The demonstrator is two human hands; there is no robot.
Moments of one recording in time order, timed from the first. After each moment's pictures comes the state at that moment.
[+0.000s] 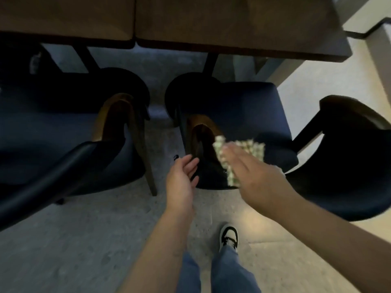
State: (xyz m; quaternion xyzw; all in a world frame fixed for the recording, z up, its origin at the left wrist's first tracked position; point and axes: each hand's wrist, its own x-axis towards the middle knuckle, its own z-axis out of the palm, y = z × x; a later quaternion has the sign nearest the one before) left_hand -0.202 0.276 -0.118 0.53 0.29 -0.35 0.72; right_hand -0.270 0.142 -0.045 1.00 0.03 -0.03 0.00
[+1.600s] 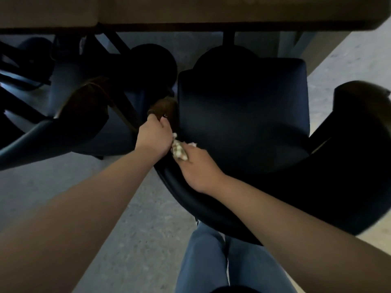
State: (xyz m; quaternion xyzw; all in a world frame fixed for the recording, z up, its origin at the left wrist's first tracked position) left_hand -0.176 0.153 -0.086 0.94 0.13 -0.21 0.24; right_hand -0.263 0.053 -0.095 0.81 -0.04 -0.21 -0.55
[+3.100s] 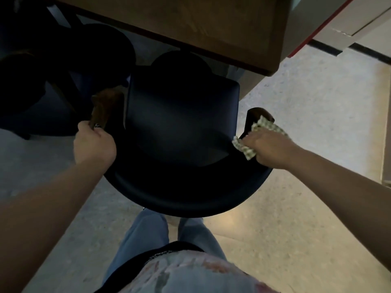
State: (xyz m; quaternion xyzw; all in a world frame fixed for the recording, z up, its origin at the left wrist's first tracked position) left_hand -0.245 0.133 -0.062 0.90 0.29 -0.11 0.29; right_hand -0.295 -0.251 -0.034 0.91 0.17 -0.36 0.07
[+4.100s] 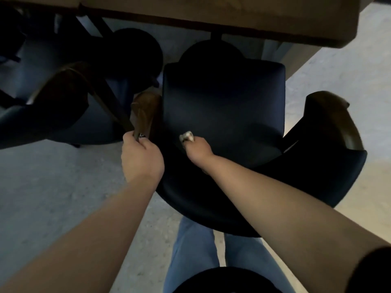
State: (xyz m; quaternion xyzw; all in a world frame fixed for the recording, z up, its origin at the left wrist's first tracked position) left_hand -0.246 0.140 -0.075 0.89 0.31 -0.09 0.32; right_hand -0.238 0.024 -0.152 0.77 -0.26 -0.33 -0.48
